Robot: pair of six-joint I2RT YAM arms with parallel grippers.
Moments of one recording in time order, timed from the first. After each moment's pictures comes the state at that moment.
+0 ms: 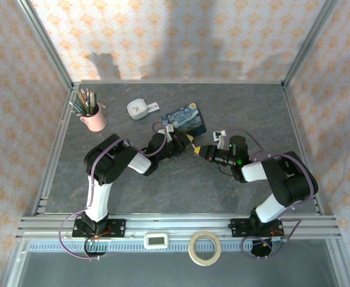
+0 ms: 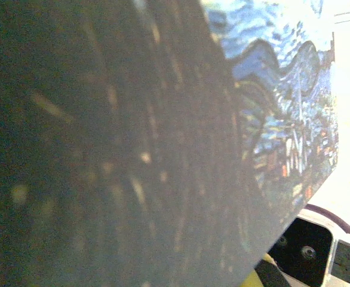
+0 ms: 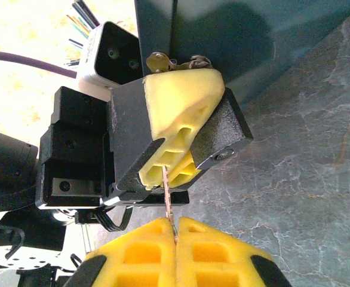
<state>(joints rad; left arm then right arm) -0.62 2.03 0.79 1.03 0.26 -1.33 0.33 1.59 0.39 0.82 -0.76 0.83</state>
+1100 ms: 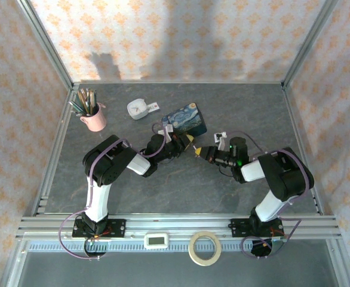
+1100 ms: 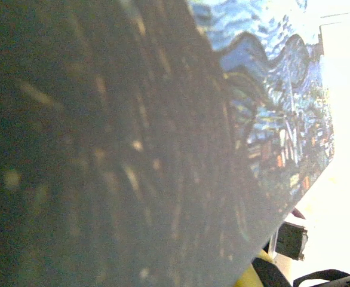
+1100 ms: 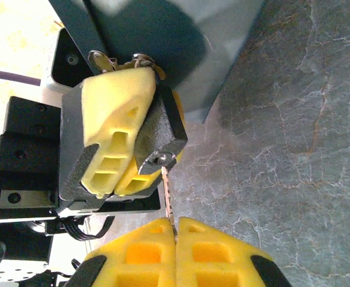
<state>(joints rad) -0.63 2.01 0.76 1.07 0.26 -1.36 0.31 1.65 0.38 0.87 -0.75 0.86</state>
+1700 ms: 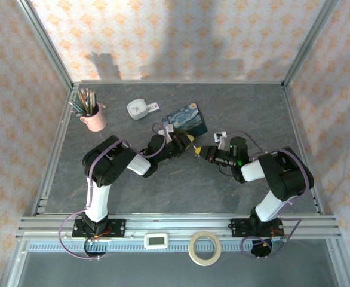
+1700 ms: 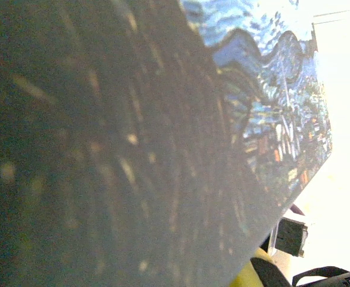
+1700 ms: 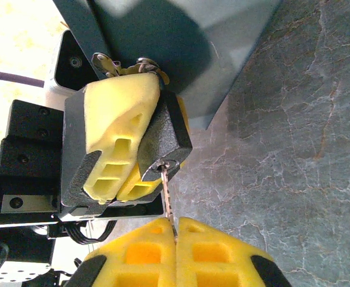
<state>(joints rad) -0.63 2.01 0.76 1.07 0.26 -1.36 0.31 1.65 0.39 0.88 -0.77 0.86</state>
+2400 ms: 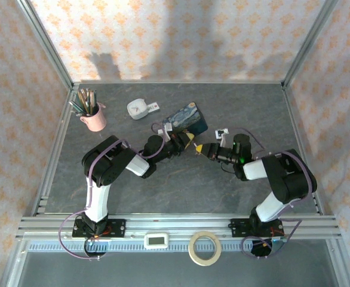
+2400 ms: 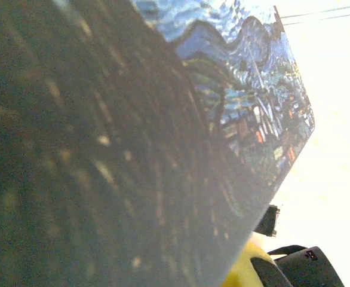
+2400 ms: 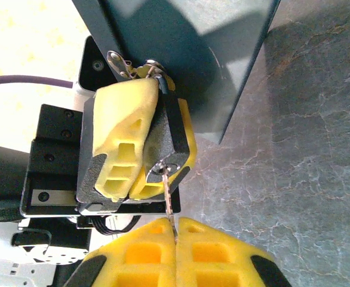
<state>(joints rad) -0.63 2.00 0.74 1.19 0.29 -1.41 0.27 1.62 0.41 0.88 -0.88 0.91</state>
